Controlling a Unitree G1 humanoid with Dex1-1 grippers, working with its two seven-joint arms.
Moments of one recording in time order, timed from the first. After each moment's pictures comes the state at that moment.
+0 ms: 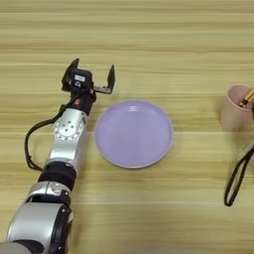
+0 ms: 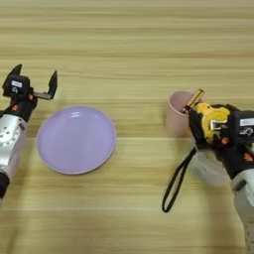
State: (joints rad) left arm -0.50 0.12 0.07 0.75 -0.04 -0.53 -0.14; right arm 0.24 -0.33 -0.31 -0.67 0.38 0.46 0.24
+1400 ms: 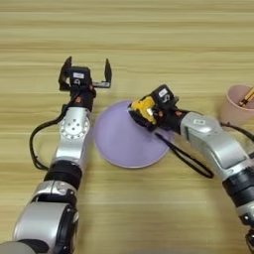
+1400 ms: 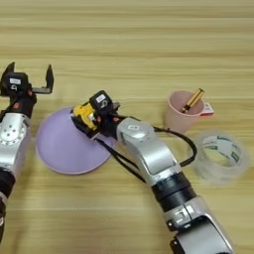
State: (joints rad) left arm -0.51 0.09 0.08 0.72 0.00 -0.53 0.04; right arm -0.44 -0.12 0.35 0.17 0.18 0.42 0.43
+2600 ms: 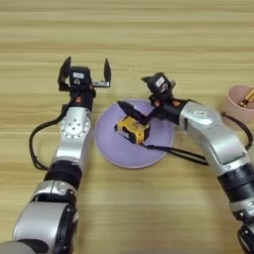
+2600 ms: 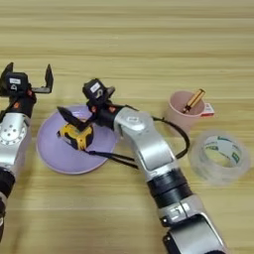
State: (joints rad) left arm -0.51 0.08 0.07 0.72 0.01 -0.53 0.06; right arm -0.41 -0.11 0.24 -0.03 0.12 0.38 0.51
